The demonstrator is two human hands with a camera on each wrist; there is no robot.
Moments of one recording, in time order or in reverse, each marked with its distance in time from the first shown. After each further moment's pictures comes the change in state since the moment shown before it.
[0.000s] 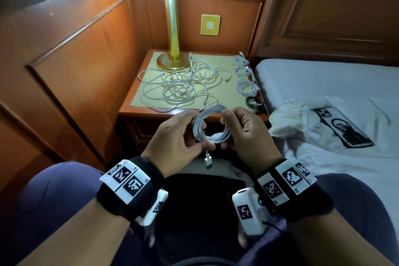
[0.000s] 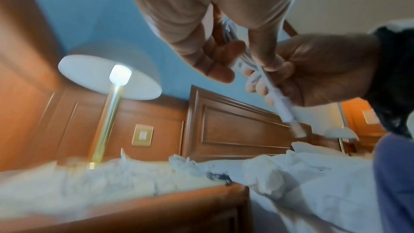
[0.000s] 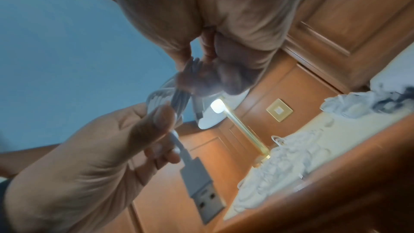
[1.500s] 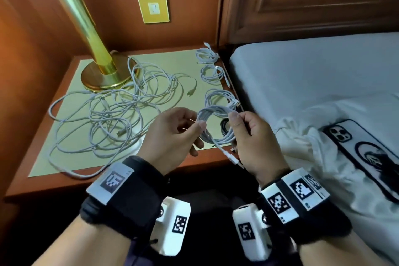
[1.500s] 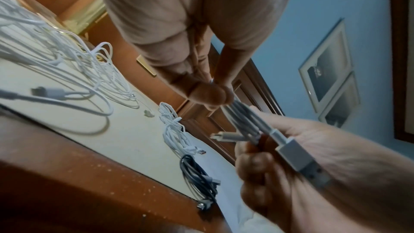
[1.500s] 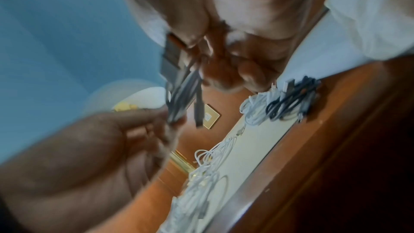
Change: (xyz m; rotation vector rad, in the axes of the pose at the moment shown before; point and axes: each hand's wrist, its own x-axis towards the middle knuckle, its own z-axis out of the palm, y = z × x) left_hand 0.207 -0.082 0.136 -0.402 -0.196 -0.459; right_hand 0.166 0.137 -0.079 -0.165 0.285 0.266
